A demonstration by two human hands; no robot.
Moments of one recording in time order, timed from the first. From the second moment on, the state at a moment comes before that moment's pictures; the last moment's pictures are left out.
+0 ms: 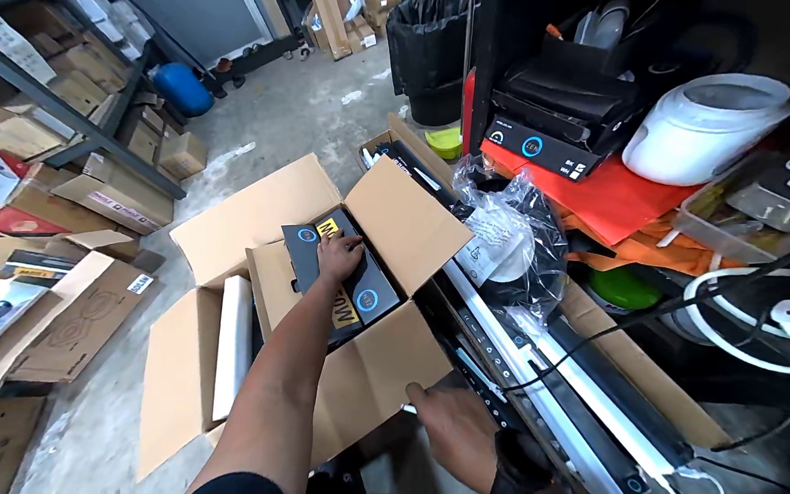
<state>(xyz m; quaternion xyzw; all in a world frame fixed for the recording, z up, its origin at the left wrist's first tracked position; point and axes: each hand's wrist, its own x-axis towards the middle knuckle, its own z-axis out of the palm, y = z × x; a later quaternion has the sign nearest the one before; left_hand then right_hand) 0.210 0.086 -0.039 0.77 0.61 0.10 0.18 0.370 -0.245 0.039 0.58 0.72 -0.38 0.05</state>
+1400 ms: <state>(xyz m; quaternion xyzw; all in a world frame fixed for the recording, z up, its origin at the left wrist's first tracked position) 0.268 0.046 -0.012 0.67 0.72 0.04 0.18 0.390 -0.254 0.059 0.60 0.72 -0.34 -0.05</state>
